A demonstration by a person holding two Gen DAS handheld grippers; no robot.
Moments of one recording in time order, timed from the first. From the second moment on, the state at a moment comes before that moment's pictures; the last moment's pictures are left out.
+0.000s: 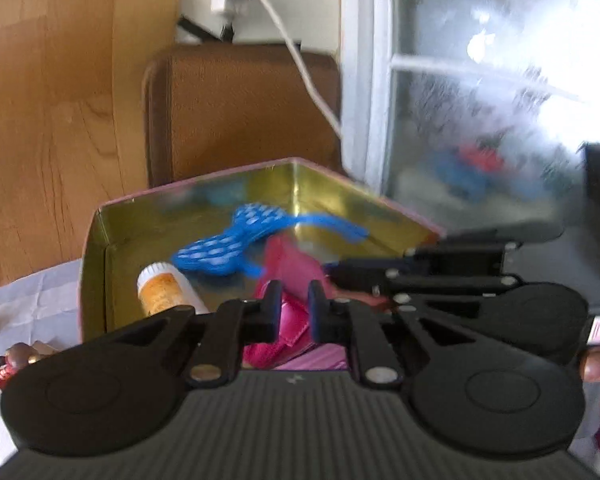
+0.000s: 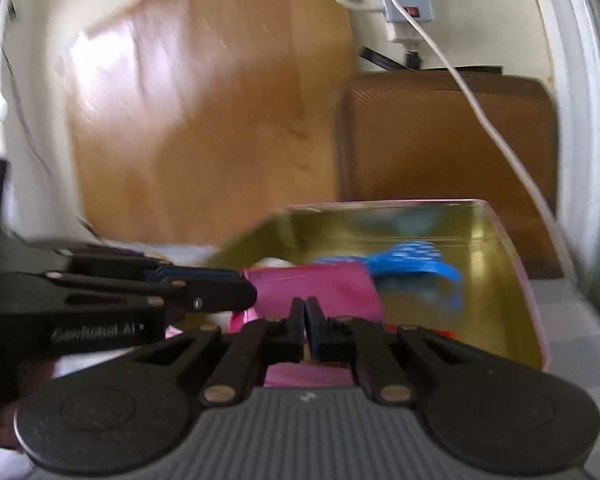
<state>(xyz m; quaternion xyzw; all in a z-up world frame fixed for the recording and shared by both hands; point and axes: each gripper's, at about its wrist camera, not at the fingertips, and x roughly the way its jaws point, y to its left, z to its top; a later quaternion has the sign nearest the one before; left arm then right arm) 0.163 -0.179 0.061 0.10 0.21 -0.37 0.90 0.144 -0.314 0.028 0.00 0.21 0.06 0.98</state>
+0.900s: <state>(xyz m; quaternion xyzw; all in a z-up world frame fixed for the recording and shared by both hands) 0.075 -0.085 0.075 0.05 0.23 -0.20 0.95 0.038 -0.304 0.048 0.14 0.16 0.01 0.98</state>
